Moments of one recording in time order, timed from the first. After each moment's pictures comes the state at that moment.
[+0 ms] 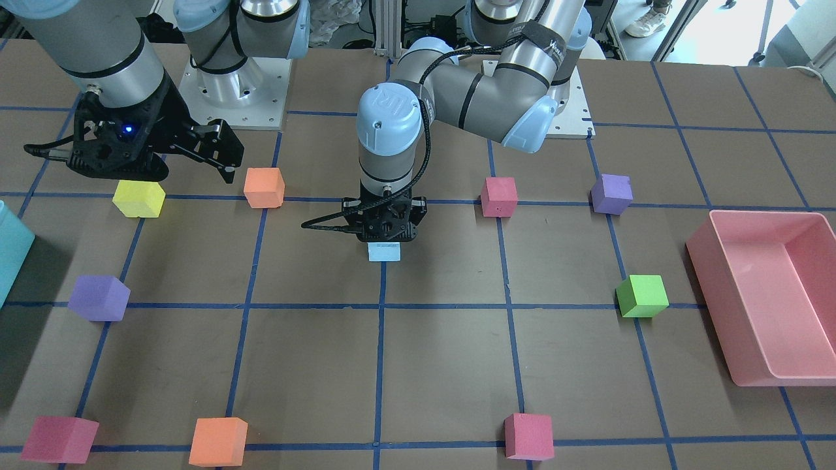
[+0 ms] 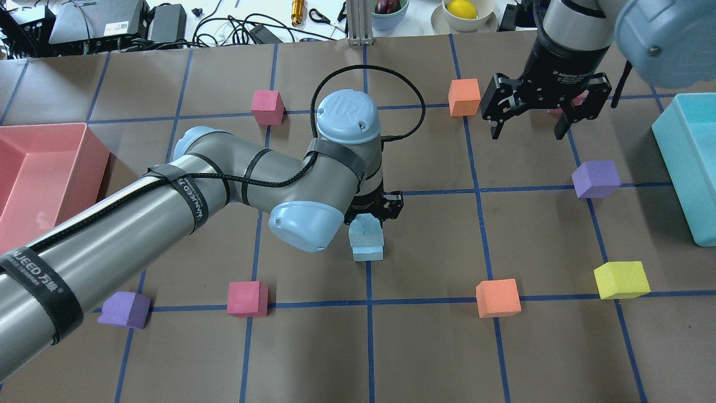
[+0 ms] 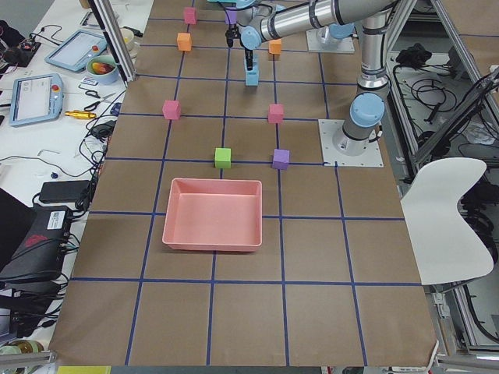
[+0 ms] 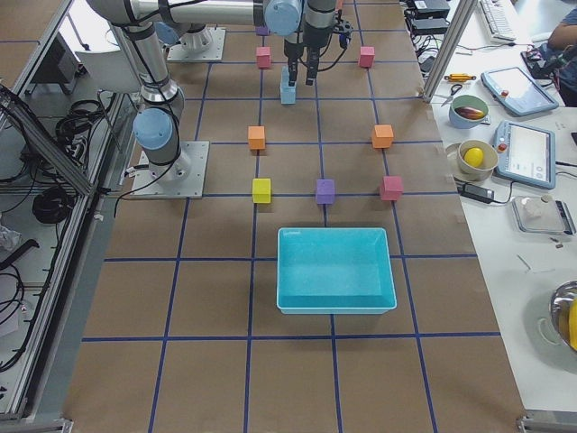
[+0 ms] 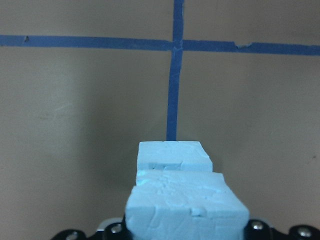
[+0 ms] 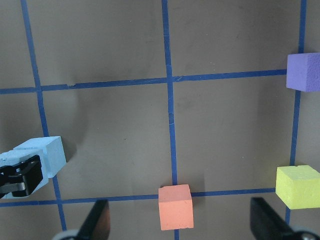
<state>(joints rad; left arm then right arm) -2.02 -1.91 -1.79 -1.06 1.52 -0.49 1.56 -1.53 1.54 -1.51 -1.56 0.04</state>
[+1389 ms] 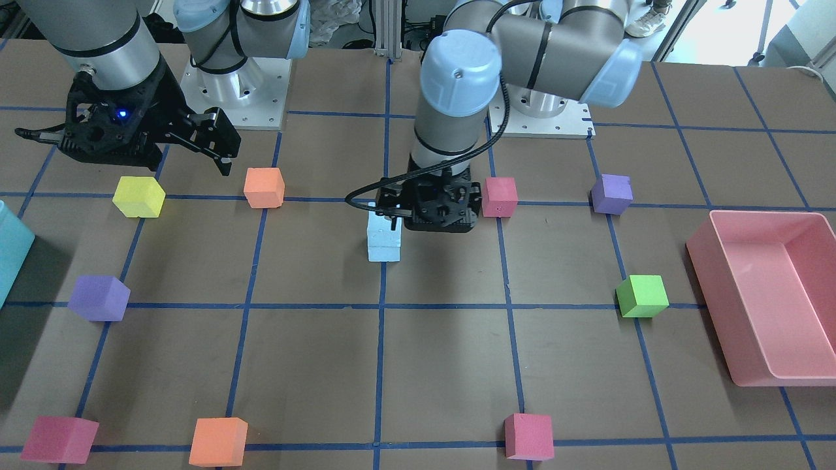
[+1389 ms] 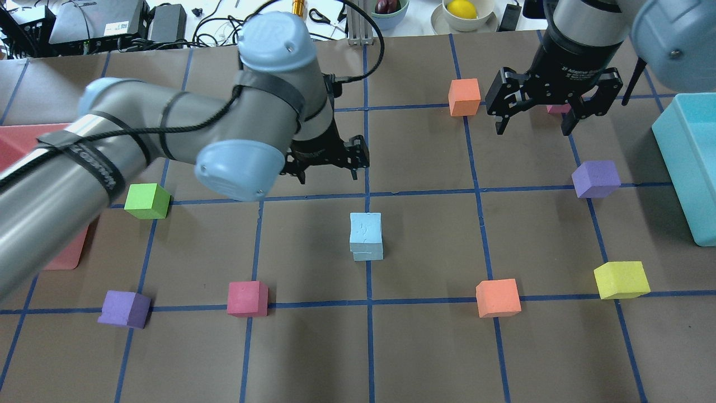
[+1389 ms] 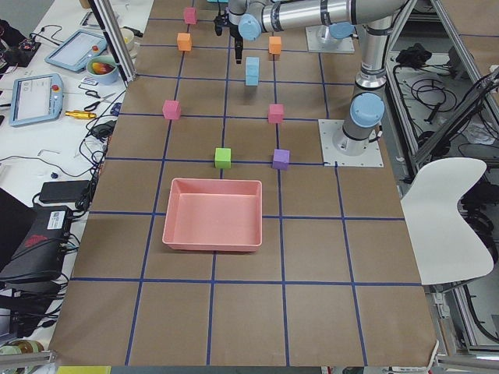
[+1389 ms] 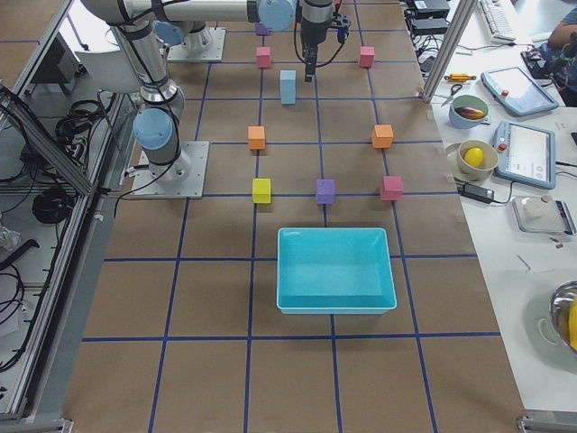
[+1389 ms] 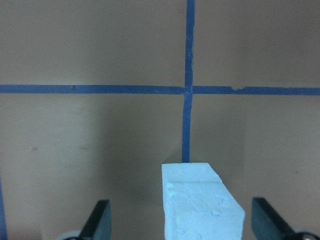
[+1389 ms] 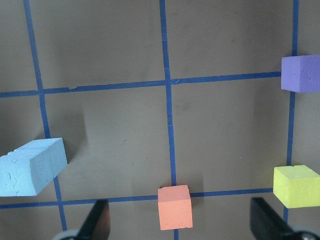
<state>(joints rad) -1.84 -1.76 -1.67 -1.26 1.51 -0.26 1.56 -1.55 1.55 -1.51 -1.56 0.05</state>
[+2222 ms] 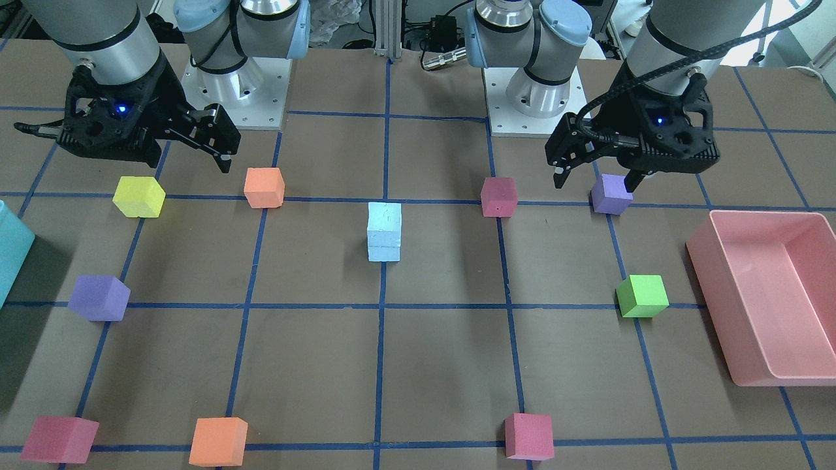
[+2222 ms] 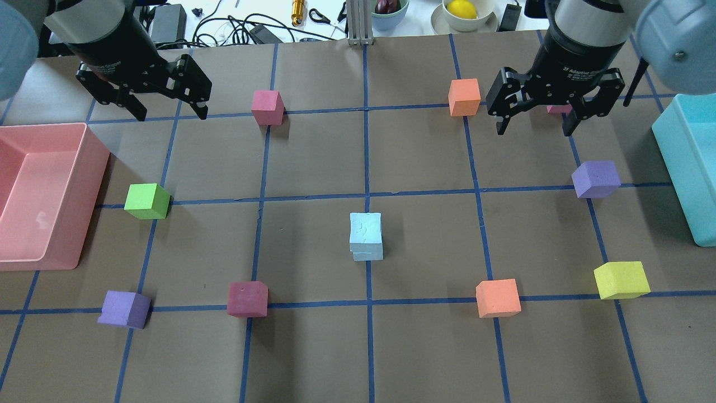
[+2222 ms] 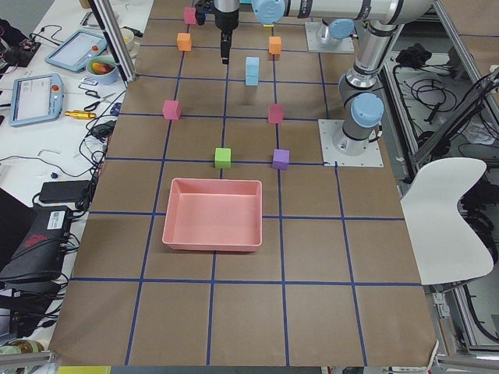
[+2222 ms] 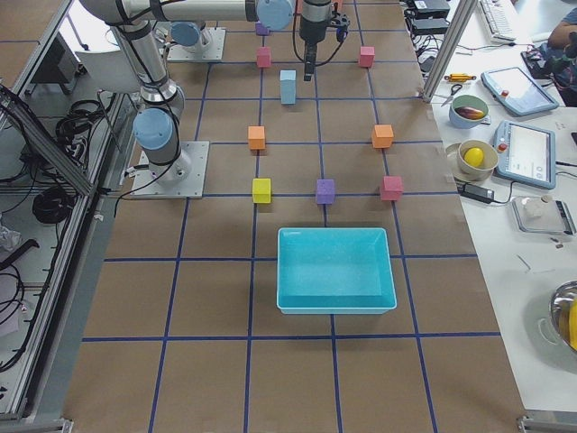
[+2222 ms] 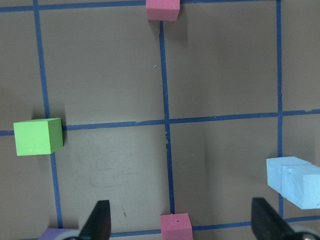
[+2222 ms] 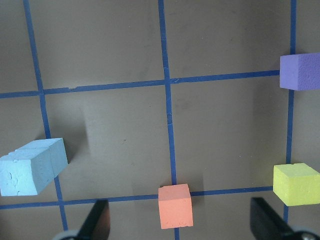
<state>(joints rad) -1.52 -1.61 -1.48 -1.59 1.57 0.09 1.56 -1.56 1.55 -1.51 -1.56 0.06</state>
